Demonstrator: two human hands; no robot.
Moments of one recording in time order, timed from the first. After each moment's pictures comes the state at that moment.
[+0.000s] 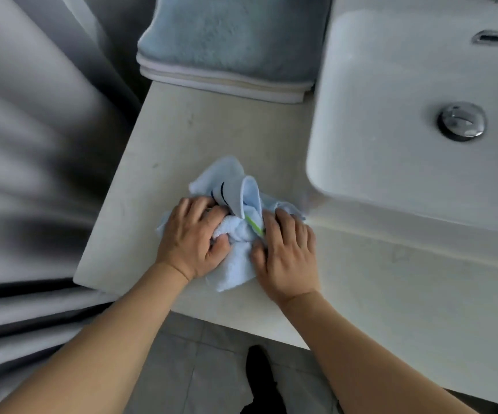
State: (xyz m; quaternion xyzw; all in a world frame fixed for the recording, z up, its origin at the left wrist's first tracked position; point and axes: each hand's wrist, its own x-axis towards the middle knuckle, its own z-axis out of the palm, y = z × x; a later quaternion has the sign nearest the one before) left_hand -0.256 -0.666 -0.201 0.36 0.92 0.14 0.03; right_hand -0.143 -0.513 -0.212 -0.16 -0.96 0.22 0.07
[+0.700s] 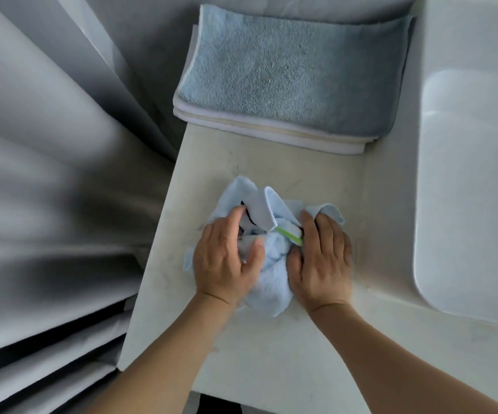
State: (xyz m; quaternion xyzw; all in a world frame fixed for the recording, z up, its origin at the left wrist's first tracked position) left_hand -0.350 -0.662 -0.192 0.20 0.94 0.29 0.01; right_hand -0.268 -0.524 -0.225 -0.25 -0.95 0.14 0.13
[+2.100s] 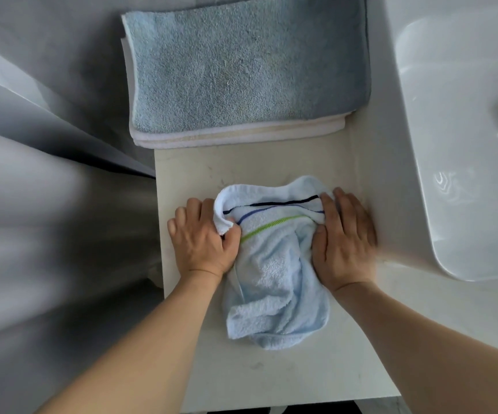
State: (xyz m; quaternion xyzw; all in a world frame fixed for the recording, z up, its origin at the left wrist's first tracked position) left_hand -0.444 -0.670 -0.211 0.28 0.95 0.11 0.04; right_hand -0.278 -0.518 -0.225 -0.39 -0.91 0.12 0.09
